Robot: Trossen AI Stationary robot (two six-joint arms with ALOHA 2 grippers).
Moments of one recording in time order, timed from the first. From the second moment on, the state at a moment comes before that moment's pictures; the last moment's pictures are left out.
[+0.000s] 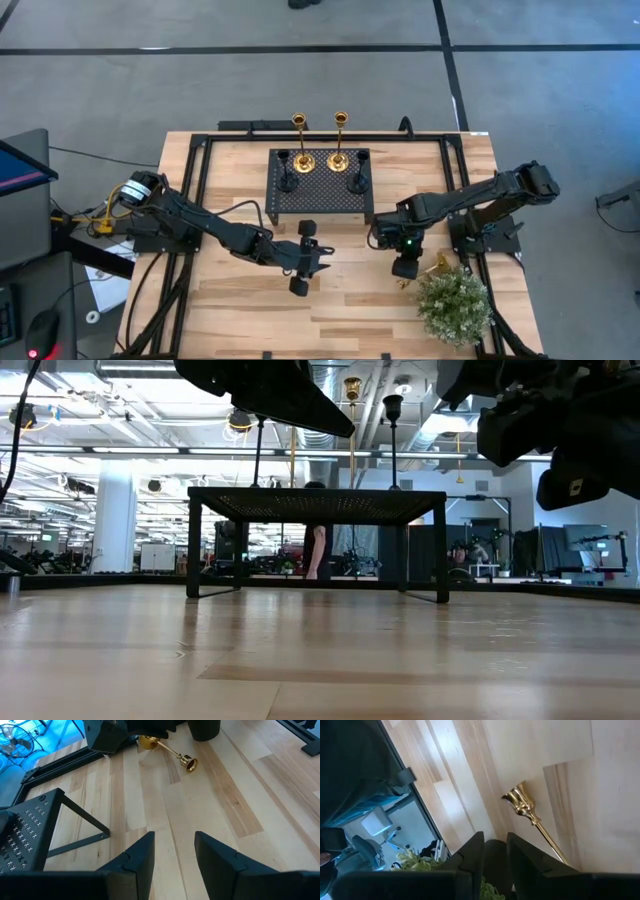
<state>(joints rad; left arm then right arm) -0.40 1.48 1.02 0.08 -0.37 0.22 0.17 1.47 0.95 -0.96 -0.60 0.52</state>
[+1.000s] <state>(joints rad) -0.40 1.48 1.02 0.06 -0.37 0.22 0.34 1.79 0.95 -1.02 -0.41 0.39</state>
